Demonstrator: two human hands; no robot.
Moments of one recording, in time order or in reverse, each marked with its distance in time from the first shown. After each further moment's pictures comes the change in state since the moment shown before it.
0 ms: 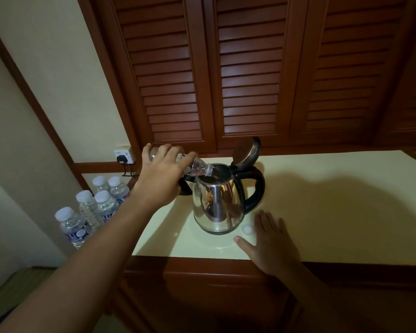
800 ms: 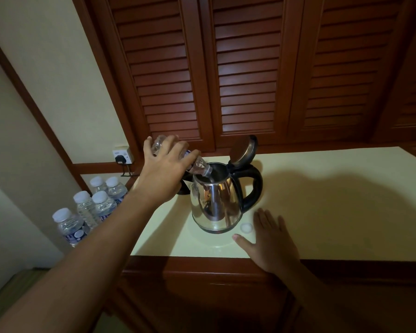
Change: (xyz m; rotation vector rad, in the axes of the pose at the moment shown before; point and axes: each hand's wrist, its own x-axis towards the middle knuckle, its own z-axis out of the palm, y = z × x) left_hand 0.010 0.006 -0.003 0.117 -0.019 0.050; right_hand 0.000 0.002 -0.001 0.035 0.006 0.016
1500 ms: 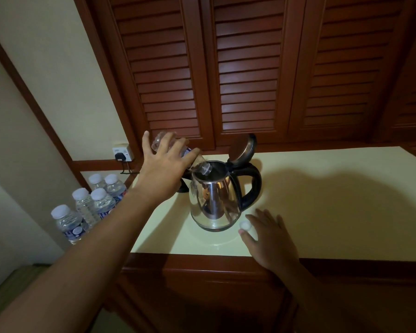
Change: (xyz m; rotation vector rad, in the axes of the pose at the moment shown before) left_hand 0.001 0.005 -0.004 0.055 -0.021 -0.014; right_hand -0.002 0.007 0.003 0.172 0.081 -0.056
